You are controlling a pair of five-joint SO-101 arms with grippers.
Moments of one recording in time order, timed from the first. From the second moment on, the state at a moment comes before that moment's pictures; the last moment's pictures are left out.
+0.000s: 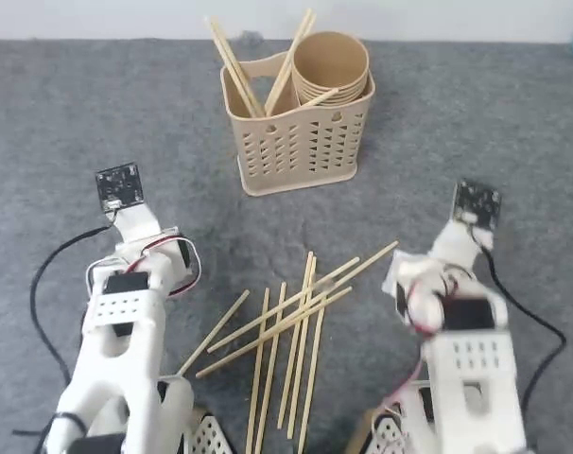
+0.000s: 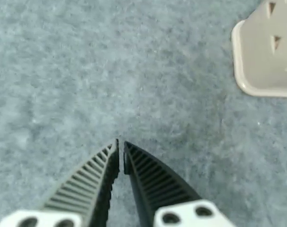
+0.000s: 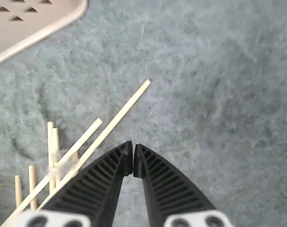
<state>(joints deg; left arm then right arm) -13.3 -33.5 71.2 29.1 13.5 -7.6 -51.9 59.3 63.6 -22.2</state>
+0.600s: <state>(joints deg) -13.8 -6.9 48.3 41.3 13.5 -8.5 -4.4 38.3 52.5 -32.6</state>
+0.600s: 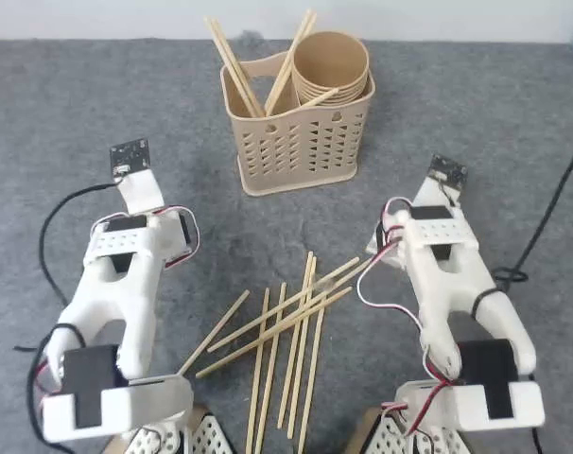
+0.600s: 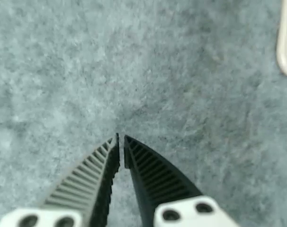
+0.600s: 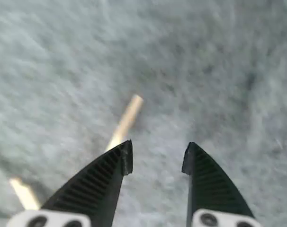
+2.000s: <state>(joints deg) -13.8 -6.9 48.1 41.5 13.5 -6.6 6.0 13.7 79.4 -37.2</state>
